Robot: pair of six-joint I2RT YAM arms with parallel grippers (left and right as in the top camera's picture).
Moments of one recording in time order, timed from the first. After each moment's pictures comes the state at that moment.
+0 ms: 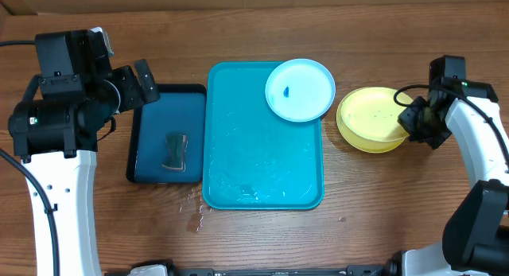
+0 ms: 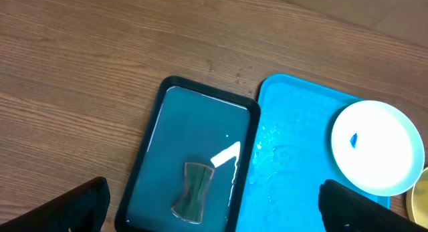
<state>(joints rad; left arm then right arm) 0.09 1.38 1.66 -1.16 0.03 -0.24 -0.17 1.68 1.25 -0.99 0.06 0.67</state>
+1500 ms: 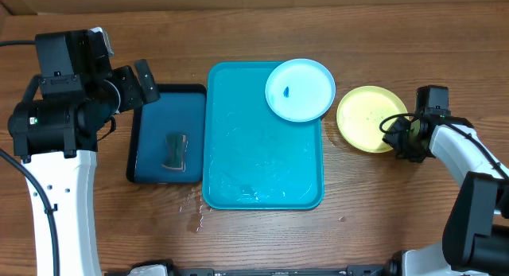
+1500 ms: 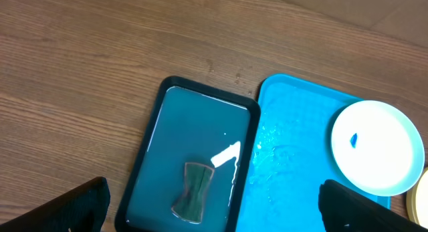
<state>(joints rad) 0.09 1.38 1.66 -1.16 0.03 -0.24 -0.17 1.68 0.93 -0.56 -0.06 0.51</state>
